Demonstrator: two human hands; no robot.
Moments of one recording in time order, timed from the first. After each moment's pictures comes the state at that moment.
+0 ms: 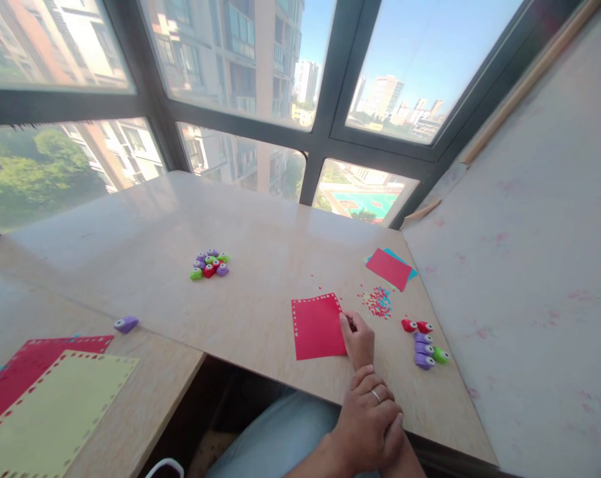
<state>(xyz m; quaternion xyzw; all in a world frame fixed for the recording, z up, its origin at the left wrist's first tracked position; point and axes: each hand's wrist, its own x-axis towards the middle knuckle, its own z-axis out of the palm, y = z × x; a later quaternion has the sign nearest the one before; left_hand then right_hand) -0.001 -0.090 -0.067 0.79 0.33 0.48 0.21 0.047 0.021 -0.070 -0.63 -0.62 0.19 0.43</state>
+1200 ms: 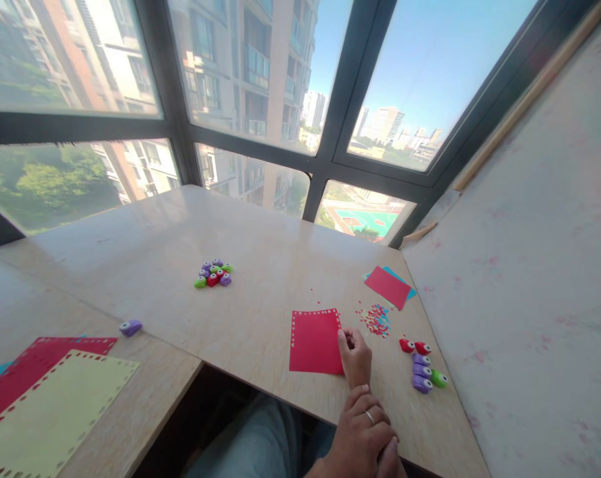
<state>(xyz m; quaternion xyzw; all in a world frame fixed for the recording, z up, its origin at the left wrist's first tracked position) 0.010 -0.088 -0.089 0.78 0.33 0.50 0.17 0.045 0.018 -0.066 -0.63 -0.60 0.21 0.45</state>
